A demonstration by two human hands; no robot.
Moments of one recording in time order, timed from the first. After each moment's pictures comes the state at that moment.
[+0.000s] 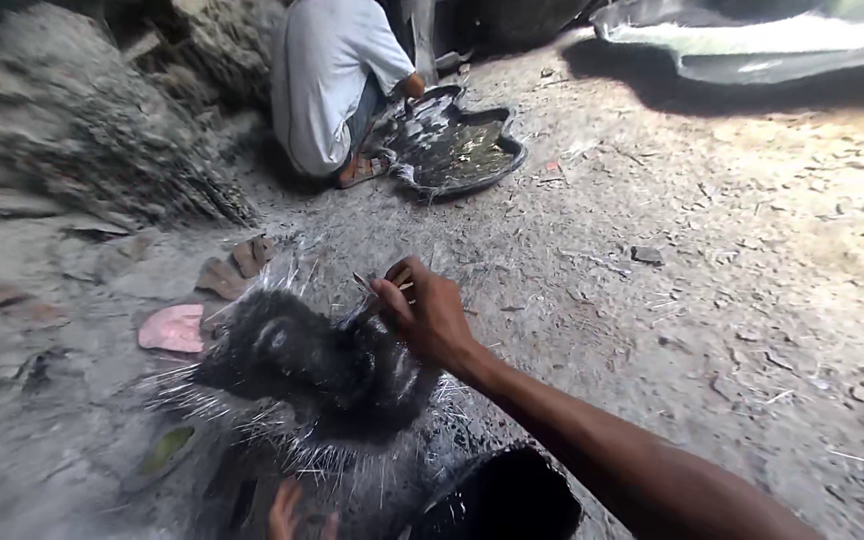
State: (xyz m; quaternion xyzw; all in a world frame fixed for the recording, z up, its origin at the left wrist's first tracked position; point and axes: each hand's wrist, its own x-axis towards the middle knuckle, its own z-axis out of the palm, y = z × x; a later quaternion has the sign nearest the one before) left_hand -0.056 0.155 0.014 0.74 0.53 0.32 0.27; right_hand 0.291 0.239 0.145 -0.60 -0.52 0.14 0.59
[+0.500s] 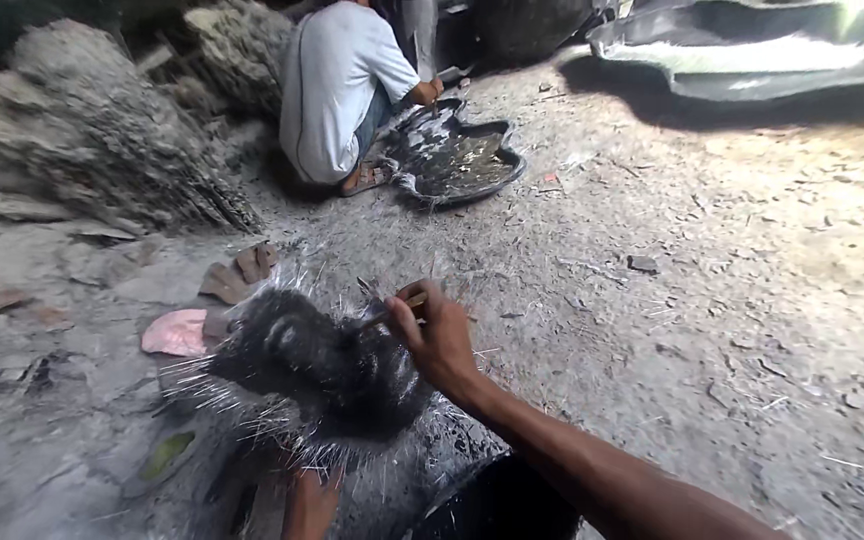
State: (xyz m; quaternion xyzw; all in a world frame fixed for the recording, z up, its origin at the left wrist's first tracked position) left_hand -0.001 0.209 0.052 0.74 0.61 0.16 0.24; right_hand 0.265 0.200 0.136 -0.60 -0.50 0.13 0.61
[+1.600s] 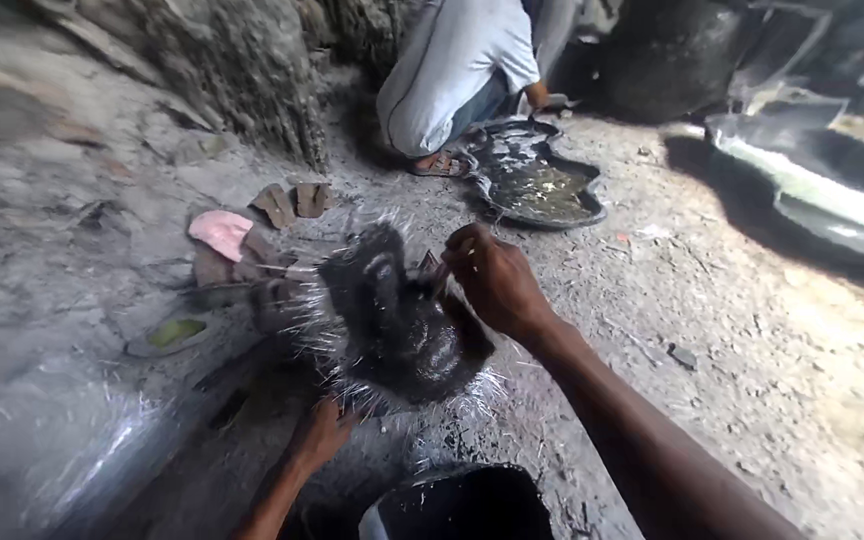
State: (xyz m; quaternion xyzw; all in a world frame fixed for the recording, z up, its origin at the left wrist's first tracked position) left_hand 0.000 0.215 0.051 0.74 0.59 0.08 0.30; right_hand 0.286 0.252 0.196 -0.58 -0.74 0.04 0.35
